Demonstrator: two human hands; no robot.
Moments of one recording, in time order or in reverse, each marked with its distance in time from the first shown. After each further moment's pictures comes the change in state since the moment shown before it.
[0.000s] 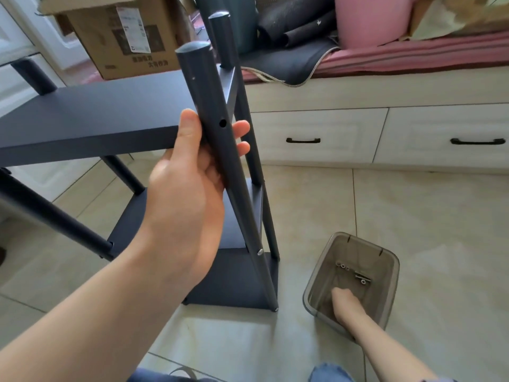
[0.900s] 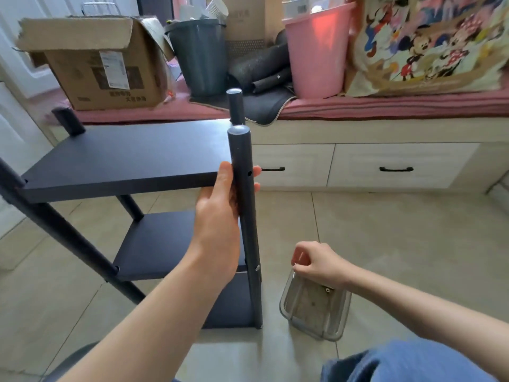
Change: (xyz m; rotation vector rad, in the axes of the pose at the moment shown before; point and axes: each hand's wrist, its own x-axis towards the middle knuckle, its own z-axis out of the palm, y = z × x) left_hand -0.016 0.018 -0.004 -0.054 -0.084 -0.138; right_hand -0.171 -0.078 -0.169 0.246 0.273 -0.440
